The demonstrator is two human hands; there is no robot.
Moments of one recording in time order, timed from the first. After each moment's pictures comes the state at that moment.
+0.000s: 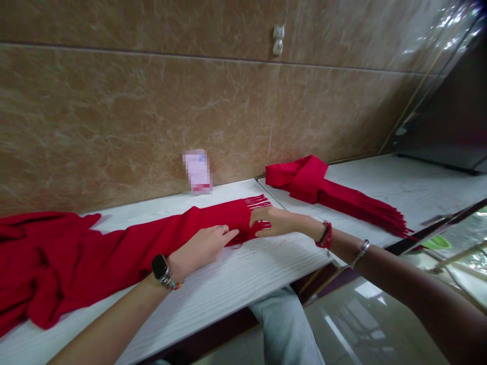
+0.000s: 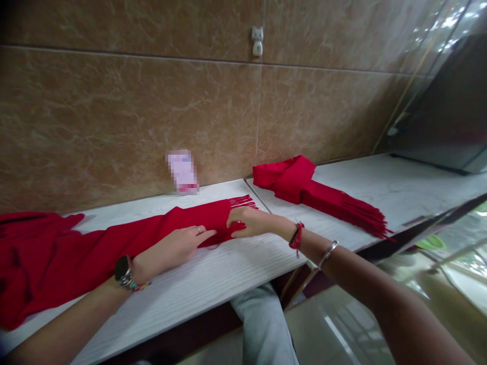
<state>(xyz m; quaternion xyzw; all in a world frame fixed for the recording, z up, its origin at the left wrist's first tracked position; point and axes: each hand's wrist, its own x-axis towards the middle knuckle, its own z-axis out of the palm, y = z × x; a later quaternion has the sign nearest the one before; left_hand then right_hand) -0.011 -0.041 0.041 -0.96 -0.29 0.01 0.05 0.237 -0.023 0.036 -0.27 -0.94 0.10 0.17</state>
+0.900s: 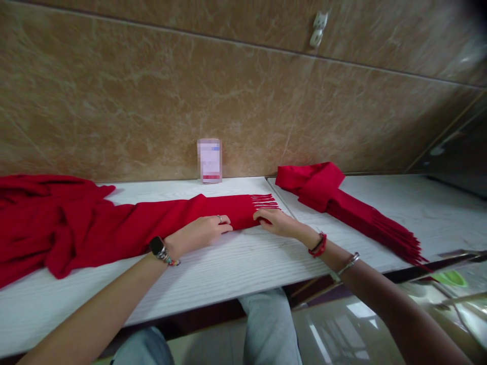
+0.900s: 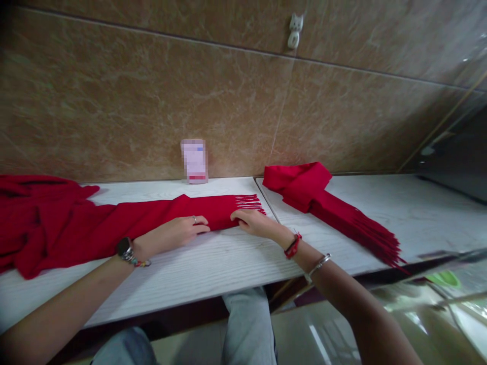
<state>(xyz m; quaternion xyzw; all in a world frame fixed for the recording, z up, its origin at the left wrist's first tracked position) -0.022 -0.038 0.037 -0.96 -0.26 -0.04 0.01 0.243 -0.014 0.006 -0.30 -0.92 0.07 0.23</state>
